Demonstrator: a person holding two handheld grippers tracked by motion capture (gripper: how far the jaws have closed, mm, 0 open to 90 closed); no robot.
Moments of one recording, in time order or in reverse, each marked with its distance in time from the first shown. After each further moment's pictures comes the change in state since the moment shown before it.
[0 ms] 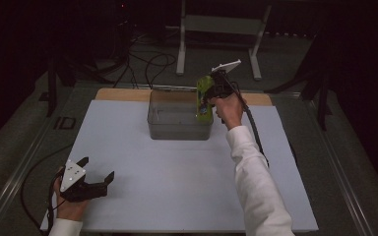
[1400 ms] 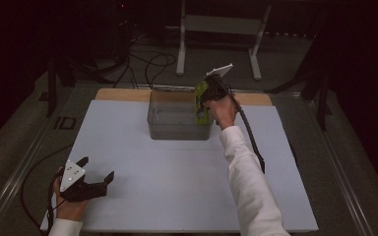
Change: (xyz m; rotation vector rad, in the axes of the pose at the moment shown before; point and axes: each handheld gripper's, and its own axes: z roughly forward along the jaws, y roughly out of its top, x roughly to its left) left arm 0.001 0.000 0.000 -0.003 -0.001 -0.001; right arm 0.003 0.001 0.031 0.063 -0.041 0.015
